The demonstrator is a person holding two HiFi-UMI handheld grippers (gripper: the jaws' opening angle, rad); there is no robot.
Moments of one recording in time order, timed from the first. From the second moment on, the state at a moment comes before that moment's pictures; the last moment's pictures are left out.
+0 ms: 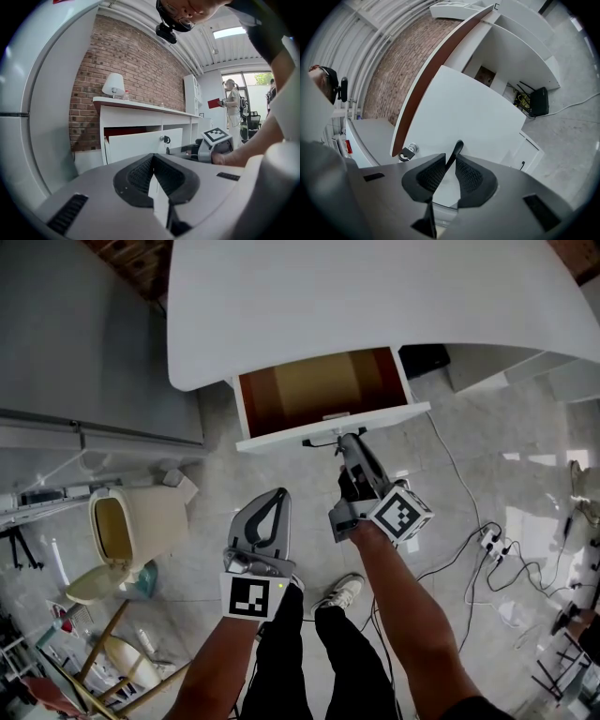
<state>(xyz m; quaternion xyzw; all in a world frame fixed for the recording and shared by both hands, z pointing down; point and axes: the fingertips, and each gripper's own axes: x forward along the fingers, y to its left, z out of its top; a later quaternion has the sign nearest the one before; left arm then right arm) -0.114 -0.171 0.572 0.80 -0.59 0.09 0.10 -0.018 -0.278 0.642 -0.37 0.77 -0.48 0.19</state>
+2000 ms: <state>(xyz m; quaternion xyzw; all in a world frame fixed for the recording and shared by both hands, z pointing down) -0.153 -0.245 0.576 0.80 -0.59 0.08 0.11 -0.066 -0.387 0.631 -0.37 0.77 -0.48 0.19</state>
